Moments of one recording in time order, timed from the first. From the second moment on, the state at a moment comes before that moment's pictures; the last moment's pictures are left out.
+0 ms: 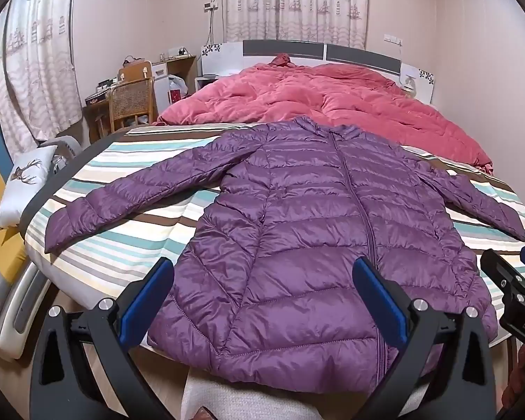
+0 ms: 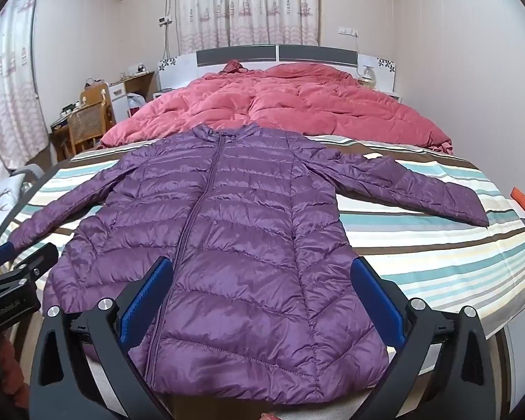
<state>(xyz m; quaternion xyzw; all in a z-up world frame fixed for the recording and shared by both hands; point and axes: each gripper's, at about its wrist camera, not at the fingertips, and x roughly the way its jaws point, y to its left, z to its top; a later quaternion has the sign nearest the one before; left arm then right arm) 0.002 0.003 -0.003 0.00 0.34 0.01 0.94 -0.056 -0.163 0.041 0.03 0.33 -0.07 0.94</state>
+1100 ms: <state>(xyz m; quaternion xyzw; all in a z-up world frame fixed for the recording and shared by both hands) 0.002 0.001 -0.008 0.00 0.35 0.01 0.94 -0.057 -0.161 0.038 0.04 0.34 -0.07 0.94</state>
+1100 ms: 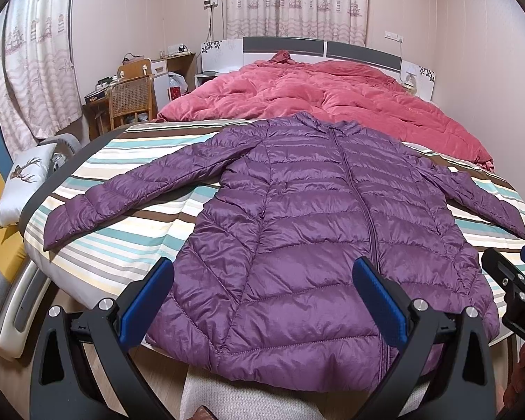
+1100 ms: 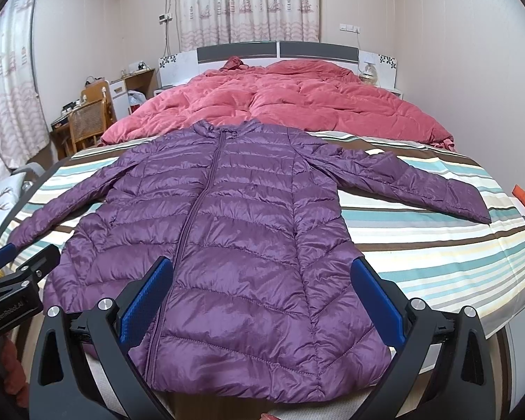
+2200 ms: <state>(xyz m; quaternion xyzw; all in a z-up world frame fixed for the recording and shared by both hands) 0.002 -0.004 -0.011 0.00 0.35 0.00 0.94 -0.054 -0.161 0.037 0.04 0.34 -0.07 0.94</state>
